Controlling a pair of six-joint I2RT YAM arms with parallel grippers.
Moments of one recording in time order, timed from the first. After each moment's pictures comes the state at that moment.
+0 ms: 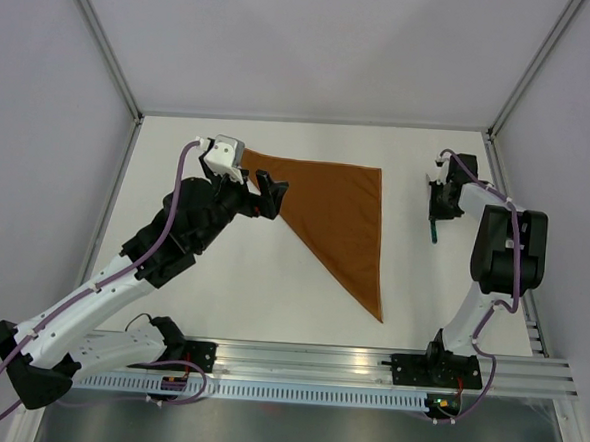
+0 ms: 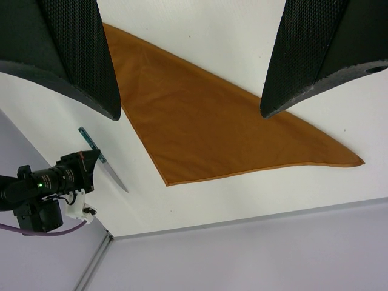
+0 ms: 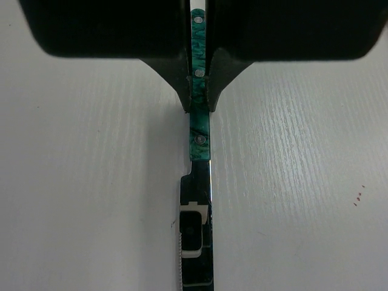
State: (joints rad) left arm -0.80 0.95 1.04 -0.18 -0.33 -0.24; right arm -0.12 1.90 1.21 -0.37 -0.01 -0.07
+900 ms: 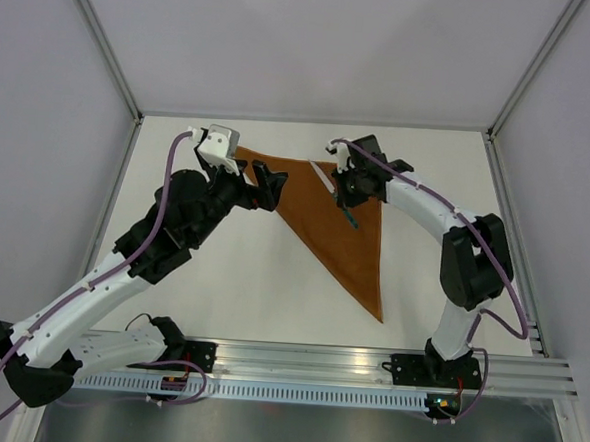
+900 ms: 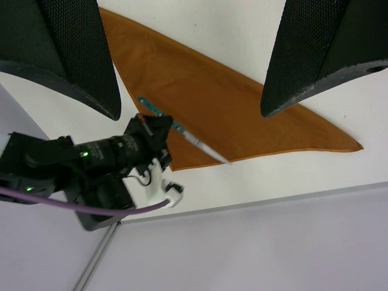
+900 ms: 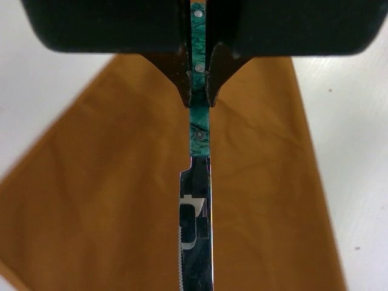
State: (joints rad) left arm -0.80 0.97 1.12 -0.20 -0.33 -0.24; right arm 0.43 1.80 1.41 -0.54 -0.12 -0.04
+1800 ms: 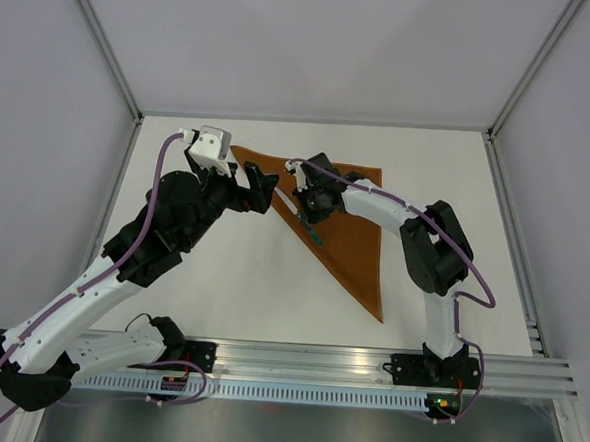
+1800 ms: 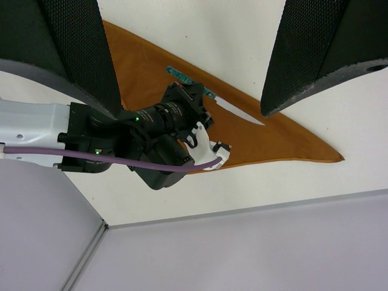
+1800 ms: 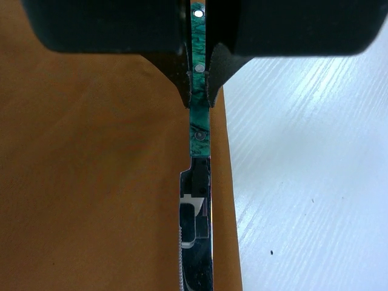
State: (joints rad) left arm -0.80 0.93 1.16 -0.31 -0.37 -0.24; right arm 0.66 2.05 1.54 -0.51 -0.12 0.09
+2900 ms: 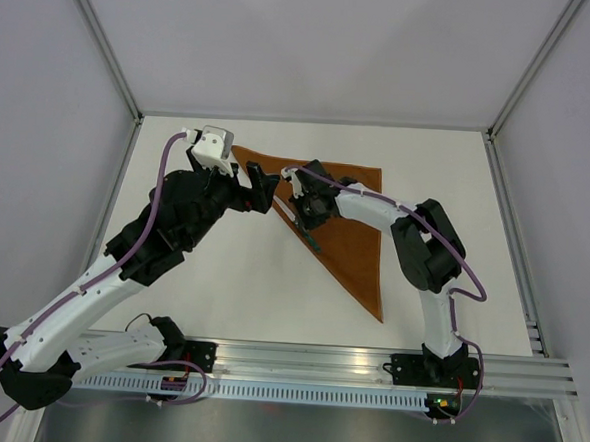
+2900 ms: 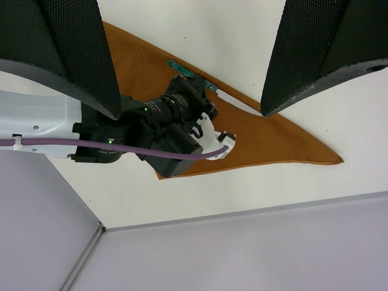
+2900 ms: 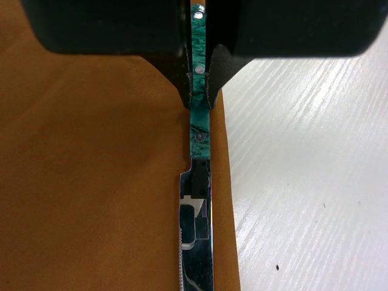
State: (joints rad) left arm -0.80 0.94 1.16 -0.31 -0.37 -0.24; right arm 0.68 2.09 1.53 -0.48 -0.11 0.10
